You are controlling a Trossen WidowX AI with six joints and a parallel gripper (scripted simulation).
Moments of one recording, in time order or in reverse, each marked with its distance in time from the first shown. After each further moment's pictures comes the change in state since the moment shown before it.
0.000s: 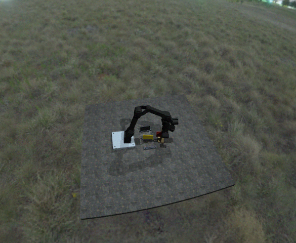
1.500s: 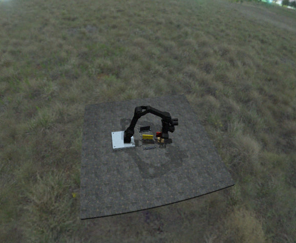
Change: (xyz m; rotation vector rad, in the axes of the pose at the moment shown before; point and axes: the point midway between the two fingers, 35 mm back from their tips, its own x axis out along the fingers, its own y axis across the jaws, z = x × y) arm 0.009 0.000 0.001 0.004 0.005 0.000
